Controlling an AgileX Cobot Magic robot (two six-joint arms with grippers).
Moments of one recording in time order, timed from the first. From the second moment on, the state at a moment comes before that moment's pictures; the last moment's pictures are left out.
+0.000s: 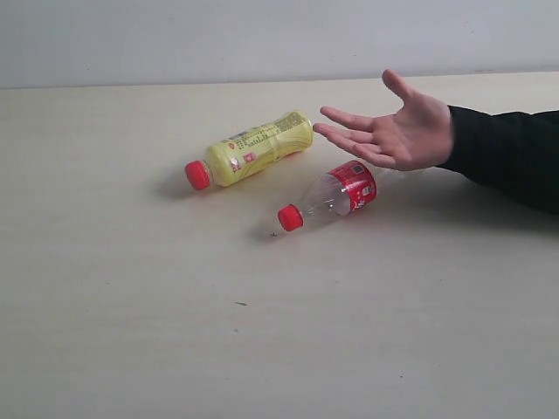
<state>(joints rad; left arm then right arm) 0.10 0.01 0.00 0.15 0.13 -0.30 0.38 0.10 -0.10 0.86 0.24 -0.89</state>
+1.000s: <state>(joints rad) 0.10 0.01 0.00 0.06 -0.21 -0.65 0.38 0.10 -0.10 0.86 0.24 -0.89</state>
